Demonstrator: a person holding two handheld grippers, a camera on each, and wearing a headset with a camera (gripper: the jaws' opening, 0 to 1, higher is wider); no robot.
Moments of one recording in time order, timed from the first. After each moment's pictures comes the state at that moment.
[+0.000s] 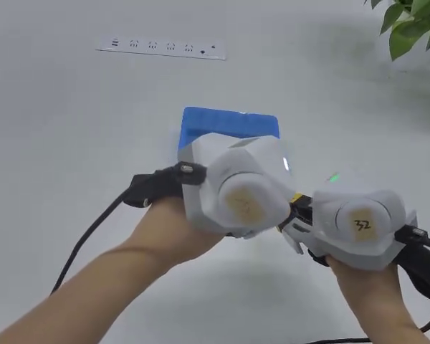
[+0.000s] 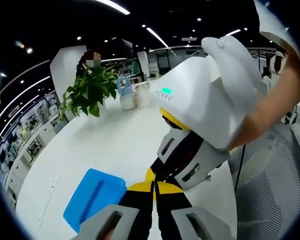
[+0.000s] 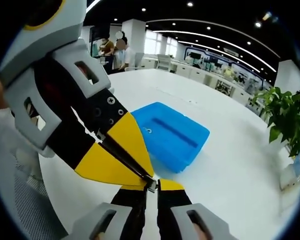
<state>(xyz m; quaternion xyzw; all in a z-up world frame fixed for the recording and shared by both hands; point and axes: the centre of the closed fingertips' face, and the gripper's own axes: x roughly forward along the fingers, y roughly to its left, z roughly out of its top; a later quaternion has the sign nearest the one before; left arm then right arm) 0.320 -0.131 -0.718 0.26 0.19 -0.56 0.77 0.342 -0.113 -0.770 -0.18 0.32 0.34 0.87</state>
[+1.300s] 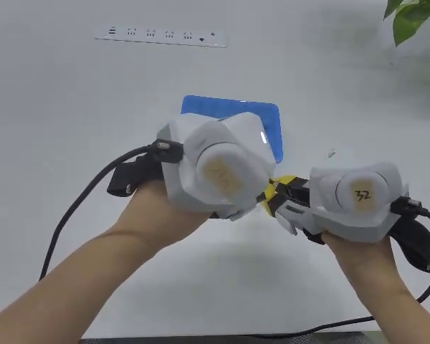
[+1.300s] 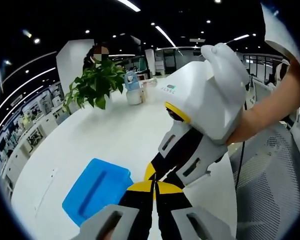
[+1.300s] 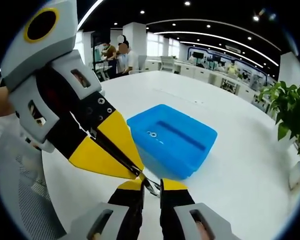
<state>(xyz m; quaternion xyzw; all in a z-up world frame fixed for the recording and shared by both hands) 0.329 -0.113 -0.723 0.24 0.22 -0.54 0.78 0.349 -0.100 -0.775 -0.15 0.32 0.36 0.86</state>
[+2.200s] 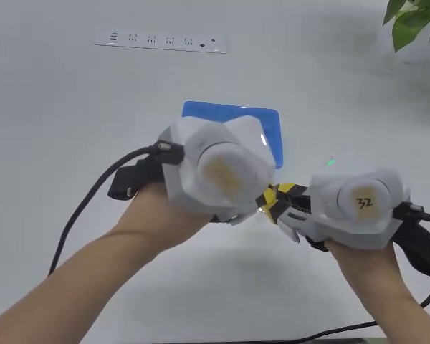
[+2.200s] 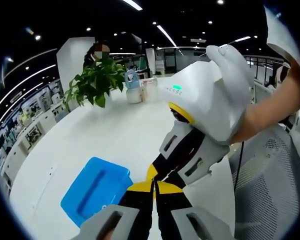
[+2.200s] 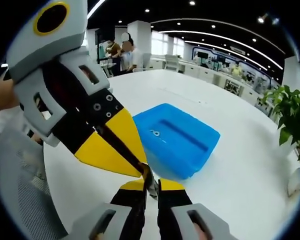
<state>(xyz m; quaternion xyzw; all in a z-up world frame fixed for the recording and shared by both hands) 0.331 -0.113 -0.723 0.23 0.23 -0.55 0.77 0.346 -0.099 -0.775 -0.19 0.31 0.38 0.85</state>
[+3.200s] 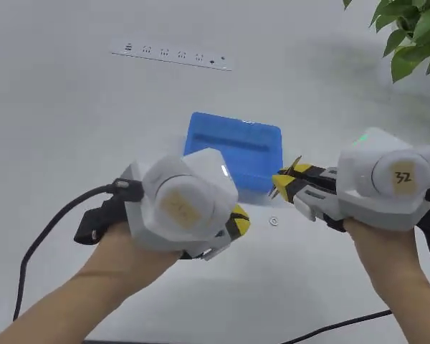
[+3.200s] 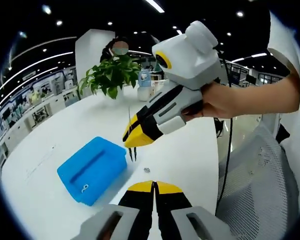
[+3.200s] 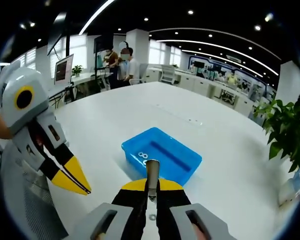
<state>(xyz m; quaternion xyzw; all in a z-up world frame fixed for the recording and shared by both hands) 0.294 -0.075 -0.723 0.13 0.27 -0.50 0.81 0.369 -0.105 -0.719 -0.16 0.28 0.37 0.87</state>
